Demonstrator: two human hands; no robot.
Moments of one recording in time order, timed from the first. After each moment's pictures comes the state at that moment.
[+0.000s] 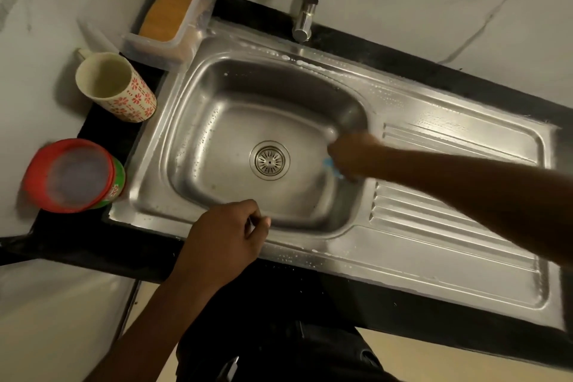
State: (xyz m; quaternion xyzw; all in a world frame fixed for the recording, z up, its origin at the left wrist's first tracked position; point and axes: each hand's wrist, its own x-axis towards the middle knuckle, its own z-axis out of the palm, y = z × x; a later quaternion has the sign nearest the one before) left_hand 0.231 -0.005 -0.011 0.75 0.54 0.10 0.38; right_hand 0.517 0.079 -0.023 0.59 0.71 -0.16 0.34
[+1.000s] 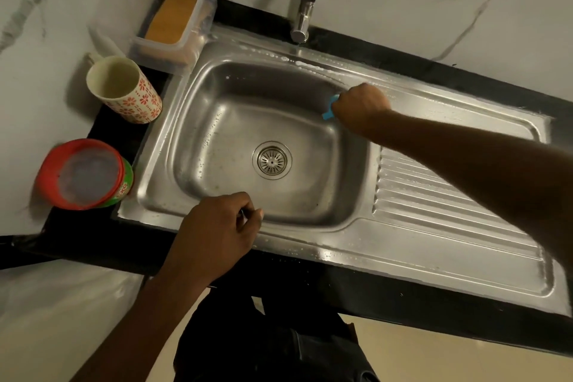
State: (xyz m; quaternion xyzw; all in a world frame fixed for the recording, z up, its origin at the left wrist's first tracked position) left_hand 0.210 -0.002 -0.006 0.77 0.52 0.12 0.34; right_hand 0.537 0.121 -0.007 0.60 0.73 0.07 0.31
